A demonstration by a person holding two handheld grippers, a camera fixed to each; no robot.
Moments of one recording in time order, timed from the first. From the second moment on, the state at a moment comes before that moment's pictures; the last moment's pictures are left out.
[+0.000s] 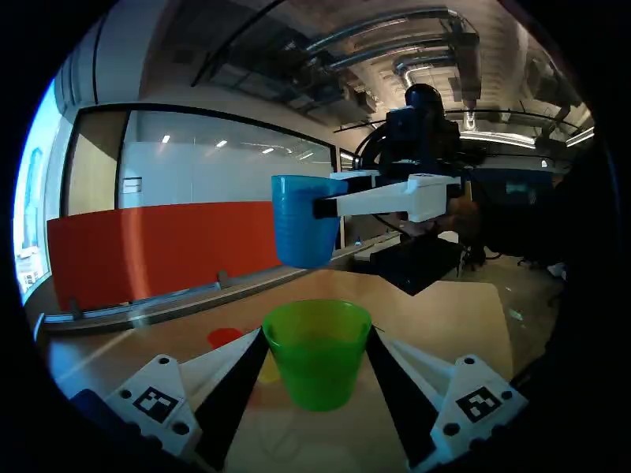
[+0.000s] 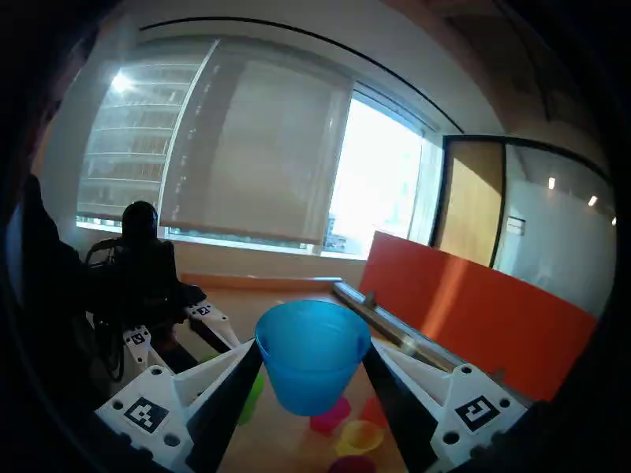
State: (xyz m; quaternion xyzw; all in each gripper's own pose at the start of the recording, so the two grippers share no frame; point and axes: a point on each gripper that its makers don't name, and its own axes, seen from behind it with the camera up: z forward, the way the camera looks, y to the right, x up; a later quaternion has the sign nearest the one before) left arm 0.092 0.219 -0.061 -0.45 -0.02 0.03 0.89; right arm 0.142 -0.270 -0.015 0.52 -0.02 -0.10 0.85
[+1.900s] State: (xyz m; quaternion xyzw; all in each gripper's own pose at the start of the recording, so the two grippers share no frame) left arm 0.009 0.214 -0.046 -0.44 -0.13 0.10 0.88; right arm 0.023 -0.245 -0.012 0.52 -0.15 -0.14 0.83
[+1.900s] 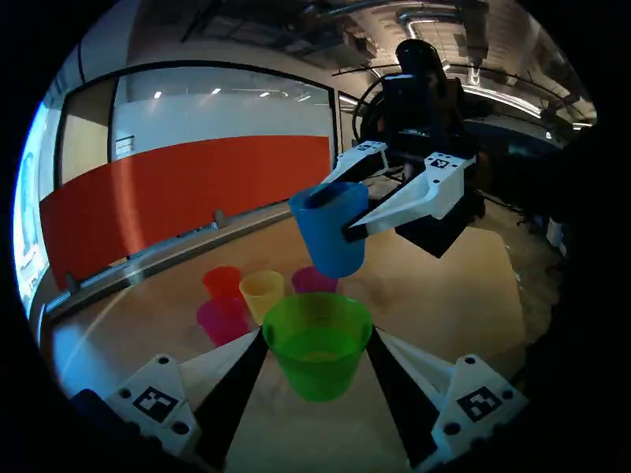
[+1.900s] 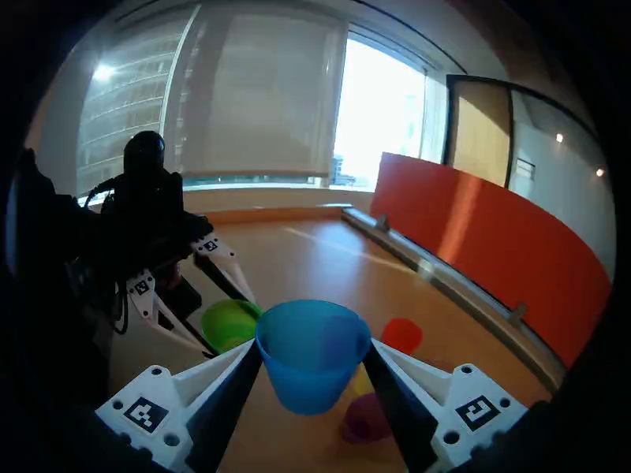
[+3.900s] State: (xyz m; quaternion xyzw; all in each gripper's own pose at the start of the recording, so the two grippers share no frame) left arm -0.058 0.210 -0.043 -0.44 -0.21 0.13 0.86; right arm -0.097 -0.232 -0.035 0.54 -0.23 -0.19 0.78
